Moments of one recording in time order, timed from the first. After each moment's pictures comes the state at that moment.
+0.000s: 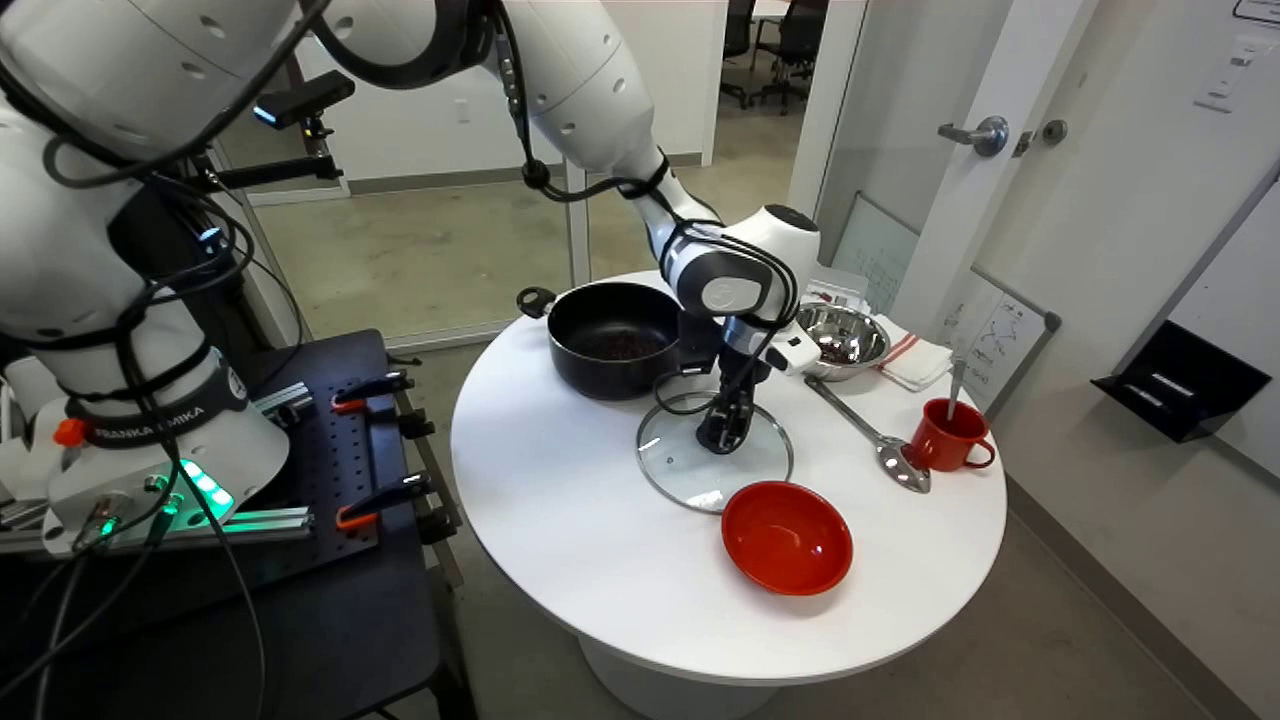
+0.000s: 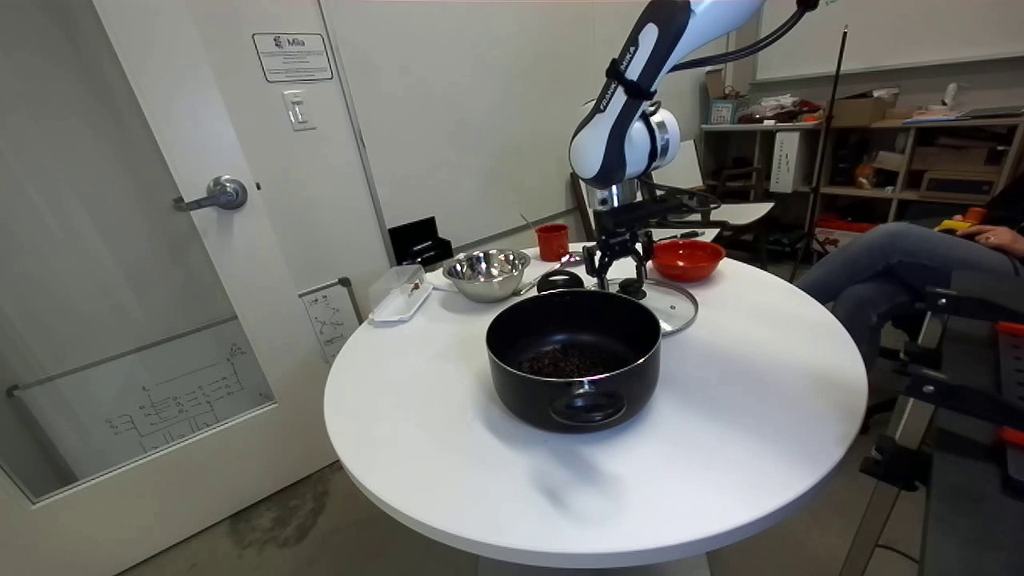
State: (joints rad) arm -0.08 0.95 -0.13 -1.58 0.09 2.41 0.26
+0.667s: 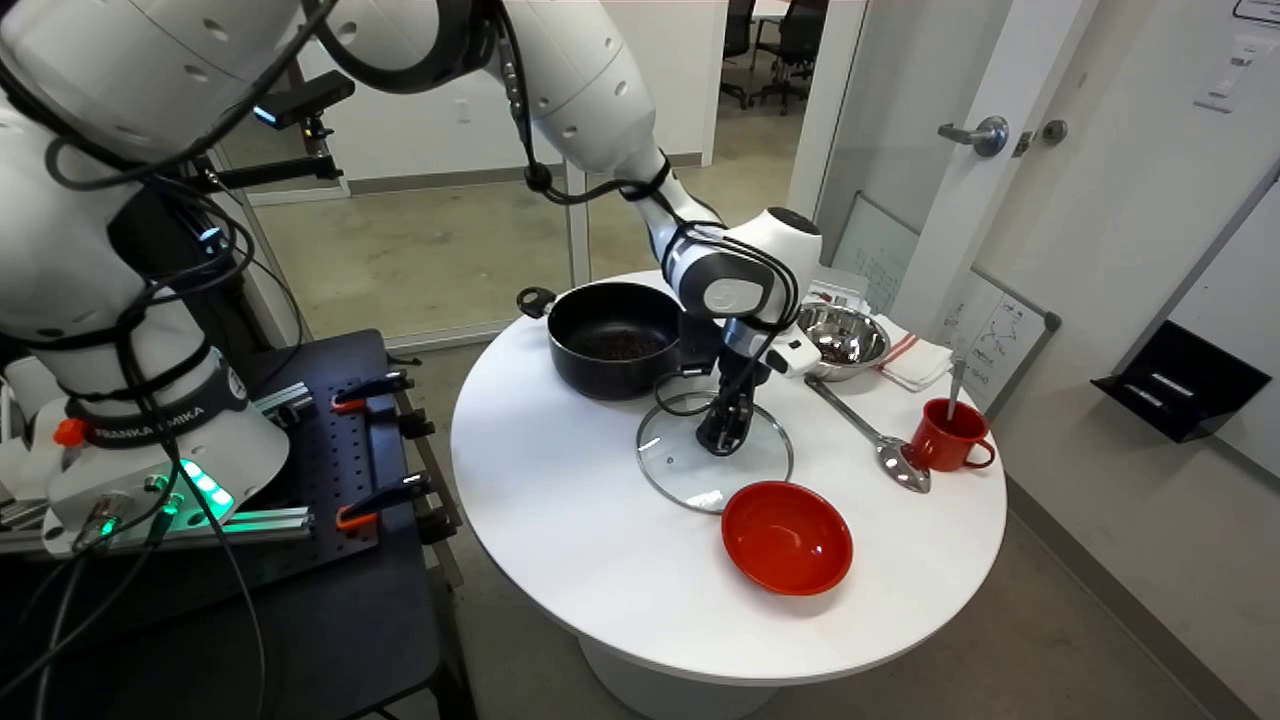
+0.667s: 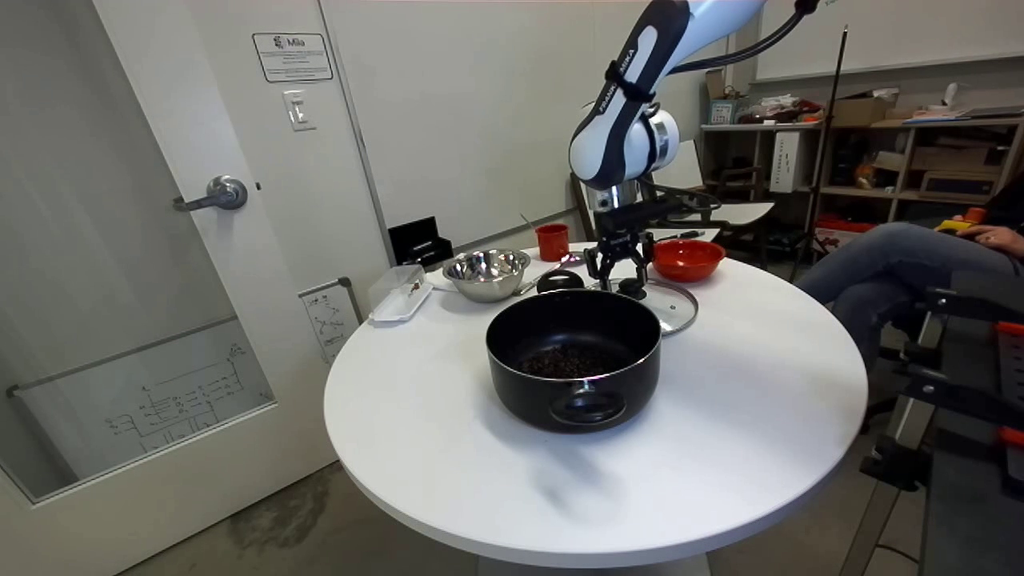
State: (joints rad) arm -0.08 0.96 -0.13 -1.56 0.09 2.39 0.26
